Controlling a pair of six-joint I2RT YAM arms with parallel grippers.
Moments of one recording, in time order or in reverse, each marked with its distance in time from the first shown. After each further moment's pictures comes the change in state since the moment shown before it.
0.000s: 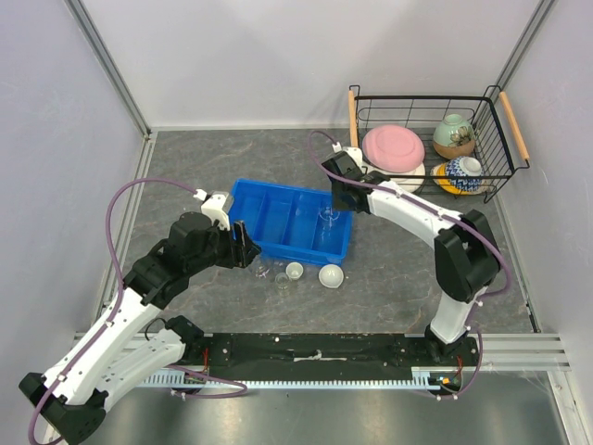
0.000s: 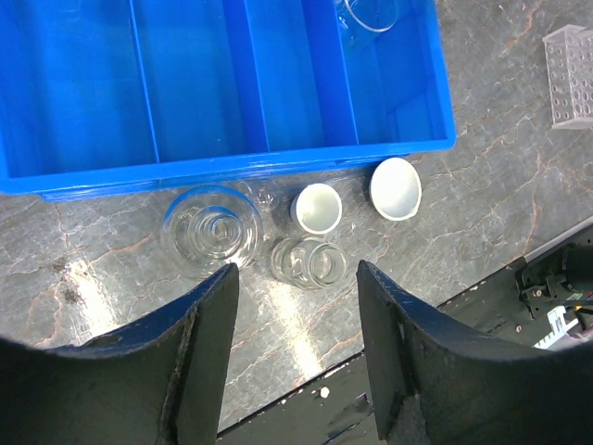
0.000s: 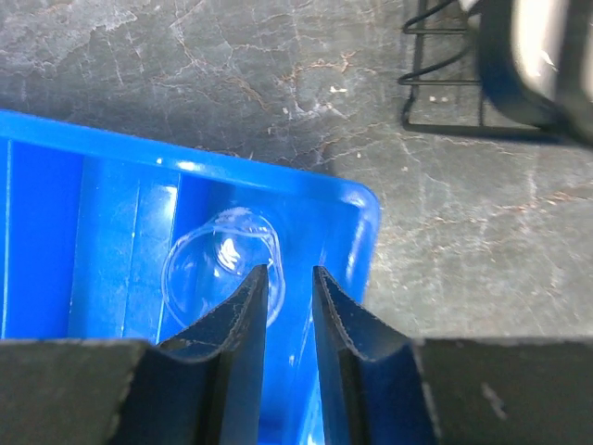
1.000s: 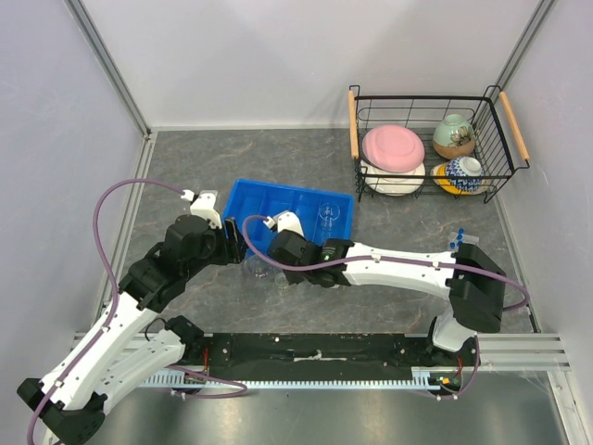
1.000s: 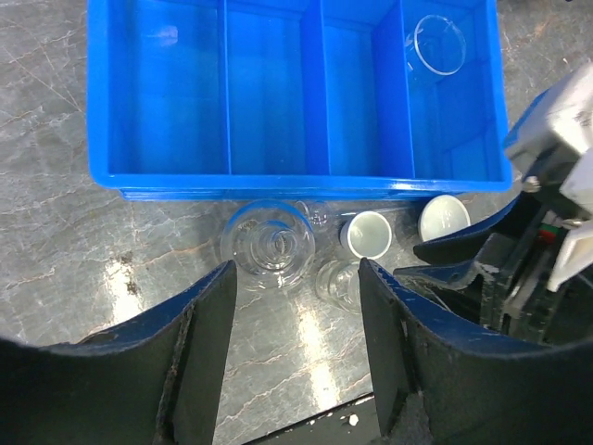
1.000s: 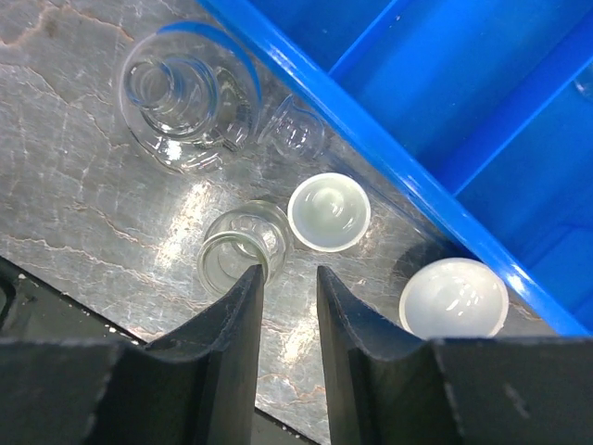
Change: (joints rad) left arm 0.000 -0.028 0.000 -0.017 -0.170 -0.007; right arm 0.571 -0.181 -0.161 0.009 0.017 0.045
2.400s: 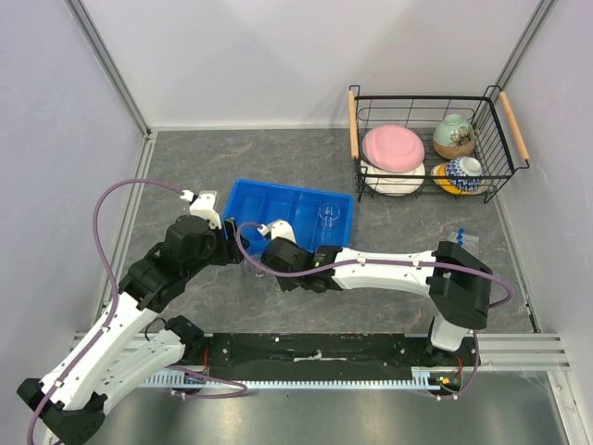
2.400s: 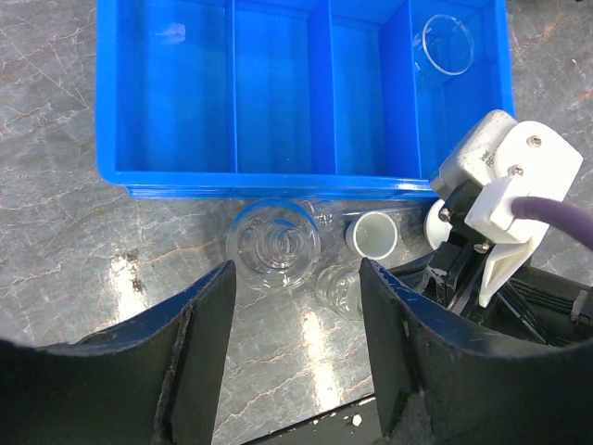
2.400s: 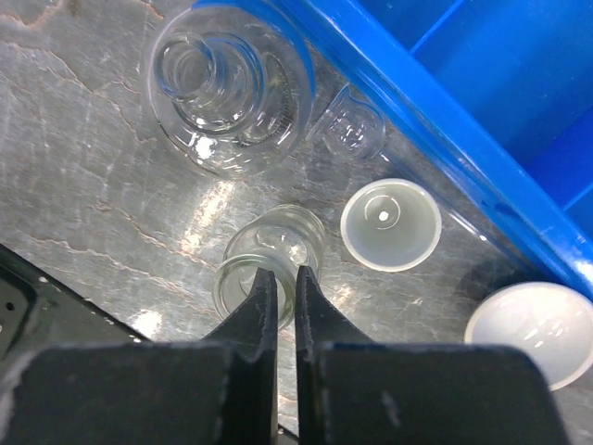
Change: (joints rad) left arm 0.000 -0.003 0.000 -0.011 -0.017 -0.001; right arm 0.023 0.094 -0.029 0.105 -0.055 0.040
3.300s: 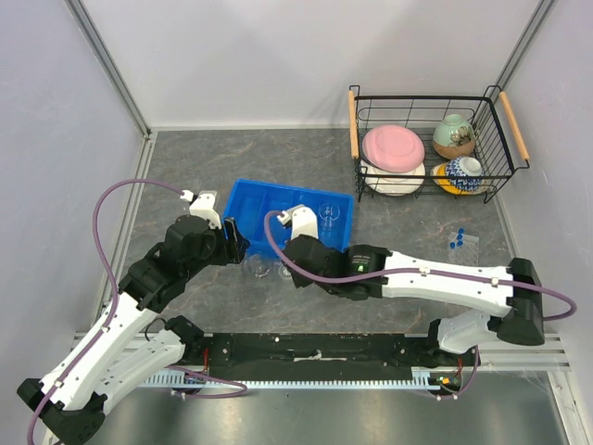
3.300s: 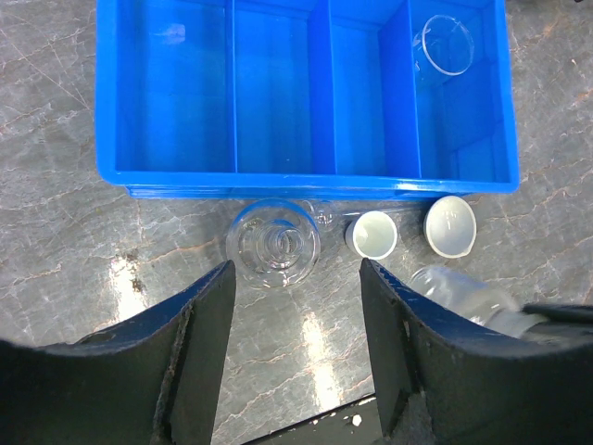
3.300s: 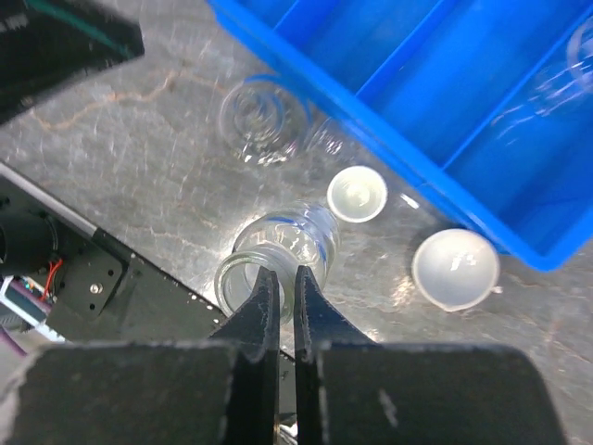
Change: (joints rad) left arm 0.000 -0.001 0.000 0.000 0.000 0.000; right arm 0.089 -0.274 0.052 -0.177 0.138 0.053
